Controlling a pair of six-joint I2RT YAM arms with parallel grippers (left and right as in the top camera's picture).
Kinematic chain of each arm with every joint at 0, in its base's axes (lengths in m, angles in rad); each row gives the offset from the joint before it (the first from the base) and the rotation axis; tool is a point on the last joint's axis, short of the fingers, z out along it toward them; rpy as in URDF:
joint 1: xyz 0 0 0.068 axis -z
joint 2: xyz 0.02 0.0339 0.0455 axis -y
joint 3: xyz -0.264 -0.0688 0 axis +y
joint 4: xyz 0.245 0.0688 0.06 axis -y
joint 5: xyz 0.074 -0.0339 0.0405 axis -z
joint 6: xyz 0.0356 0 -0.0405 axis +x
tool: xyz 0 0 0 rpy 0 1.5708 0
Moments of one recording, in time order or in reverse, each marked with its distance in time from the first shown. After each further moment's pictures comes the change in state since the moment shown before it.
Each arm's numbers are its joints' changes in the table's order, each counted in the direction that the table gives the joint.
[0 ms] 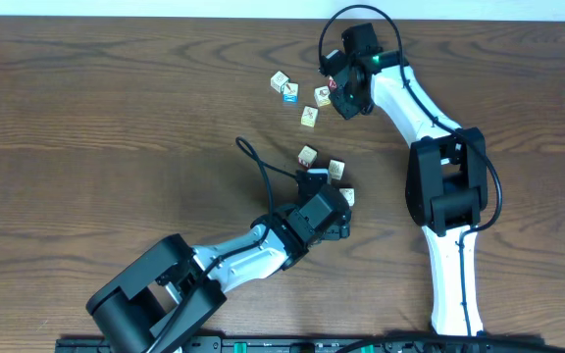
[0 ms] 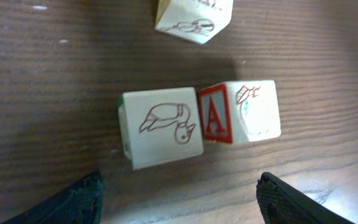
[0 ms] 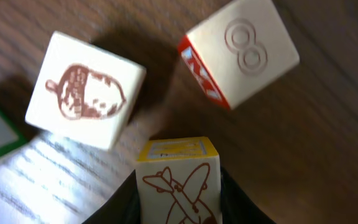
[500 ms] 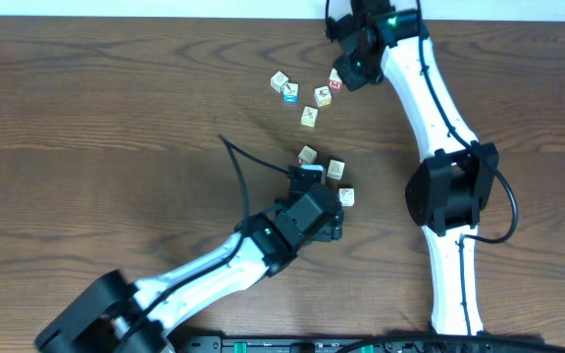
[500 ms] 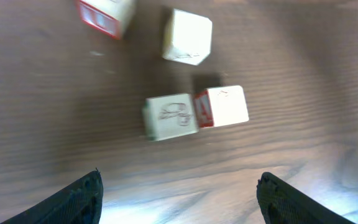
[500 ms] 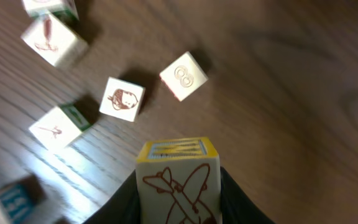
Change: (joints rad) left arm -0.001 0.229 0.002 -0.201 -0.058 0.091; right arm 0.003 -0.002 -0.429 -0.399 -0.003 0.100
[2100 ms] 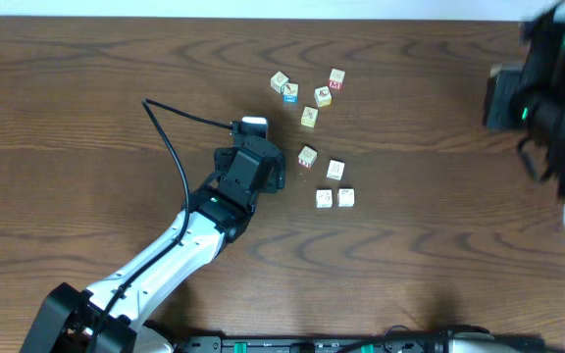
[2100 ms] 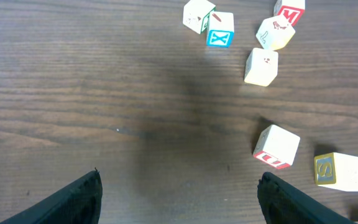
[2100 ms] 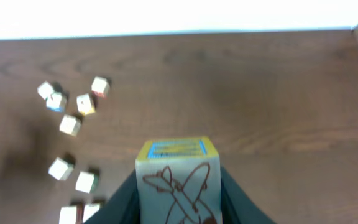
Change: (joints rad) left arm -0.328 0.077 0.001 0.058 -0.148 0.373; right arm 0.269 1.130 0.784 0.148 0.054 0.351
